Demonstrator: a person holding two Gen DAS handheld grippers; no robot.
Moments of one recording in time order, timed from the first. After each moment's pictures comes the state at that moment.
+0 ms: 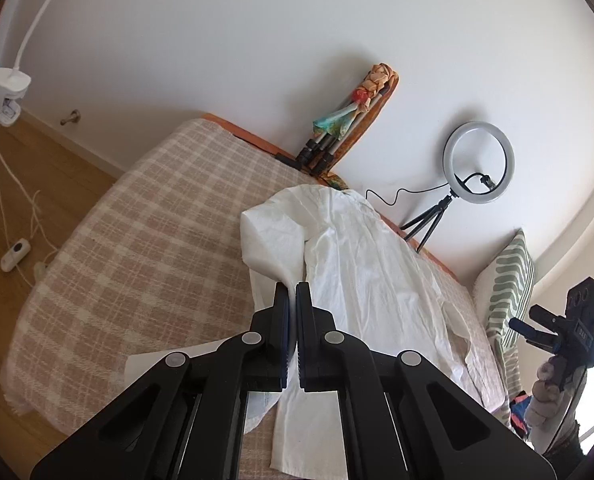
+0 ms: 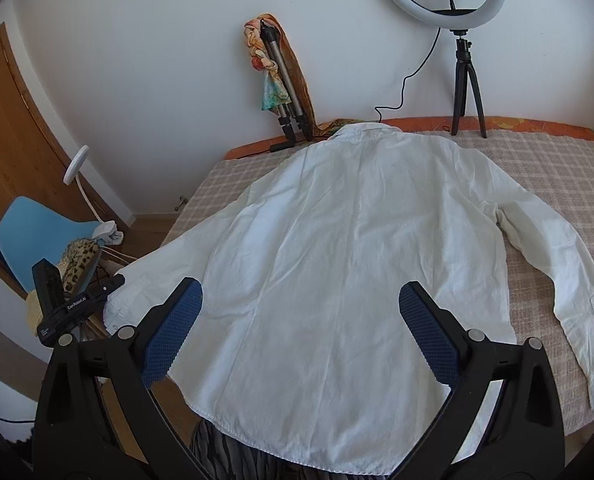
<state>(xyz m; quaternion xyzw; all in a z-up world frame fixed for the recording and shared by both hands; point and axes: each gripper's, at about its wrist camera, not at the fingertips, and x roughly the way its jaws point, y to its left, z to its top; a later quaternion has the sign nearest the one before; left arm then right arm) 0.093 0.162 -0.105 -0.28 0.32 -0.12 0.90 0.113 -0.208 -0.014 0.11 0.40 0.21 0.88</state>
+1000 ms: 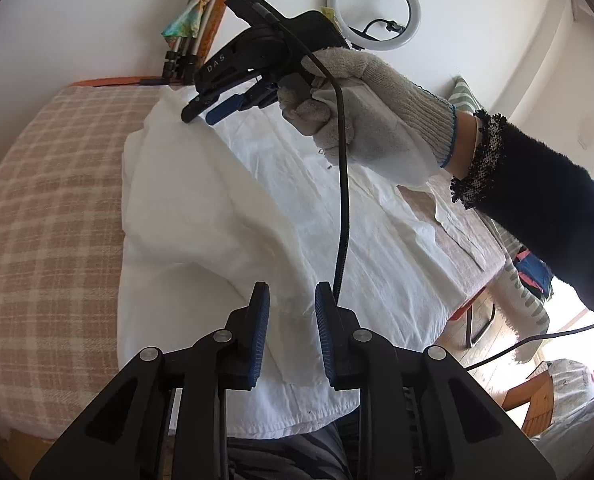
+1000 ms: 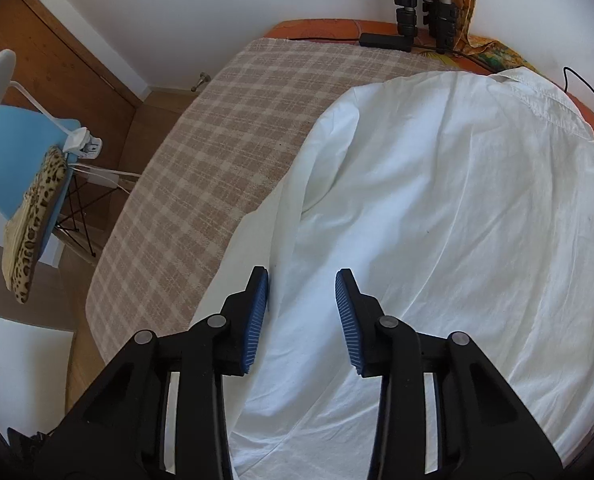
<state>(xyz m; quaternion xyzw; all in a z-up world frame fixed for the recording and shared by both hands) 0.062 0.024 -0.131 -0.11 0.41 -0.26 0.87 0.325 -0.010 -0.136 -0.07 0.58 0.29 0.76</state>
